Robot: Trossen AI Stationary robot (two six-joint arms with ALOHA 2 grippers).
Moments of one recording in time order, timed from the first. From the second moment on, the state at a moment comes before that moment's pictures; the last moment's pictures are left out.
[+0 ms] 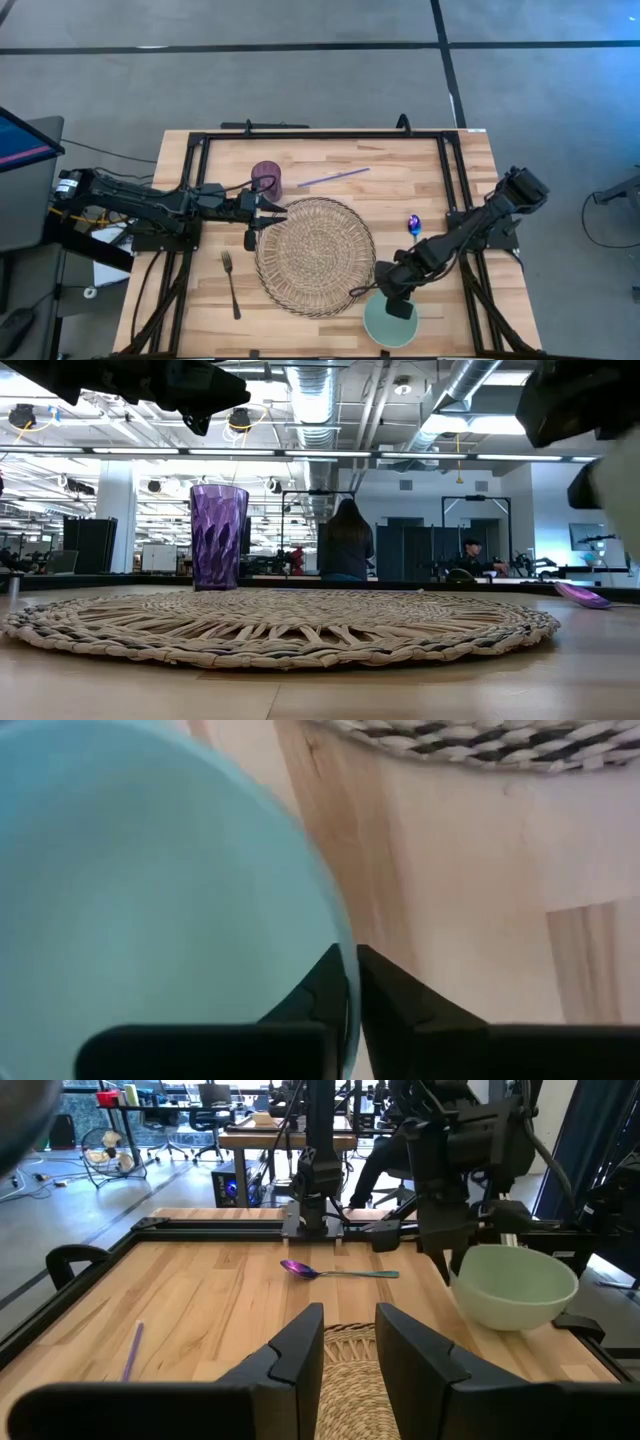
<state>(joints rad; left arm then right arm) -0.12 0.79 0.45 0.37 -0.08 0.03 0.59 1.58 0.95 -0.62 -0.13 0.89</state>
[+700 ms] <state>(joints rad) -0.12 0.79 0.45 0.38 -0.08 0.03 0.30 1.64 1.12 -0.36 0.06 0.50</state>
